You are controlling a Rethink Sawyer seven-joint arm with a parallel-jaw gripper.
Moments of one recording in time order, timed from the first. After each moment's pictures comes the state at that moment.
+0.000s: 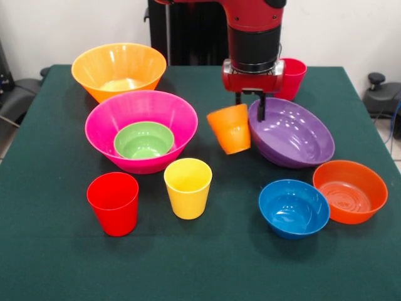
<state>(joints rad) -0.31 -0.59 0.18 1.79 -0.14 0.38 1.89</state>
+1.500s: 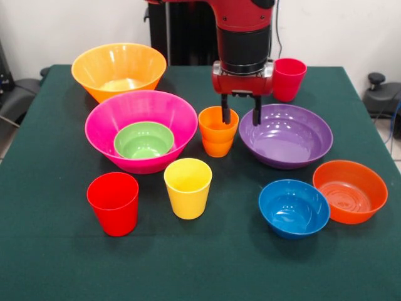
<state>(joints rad) -0.34 -0.59 0.18 1.79 -0.14 0.35 1.89</state>
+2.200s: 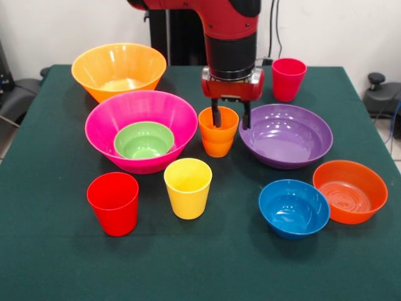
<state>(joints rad) -0.37 -0.55 0.18 1.79 -0.14 0.33 1.89</state>
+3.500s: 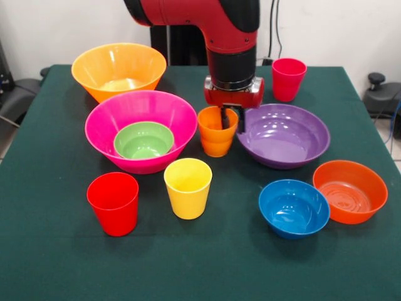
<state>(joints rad) -0.38 -0.50 0.18 1.79 -0.14 0.31 1.89</state>
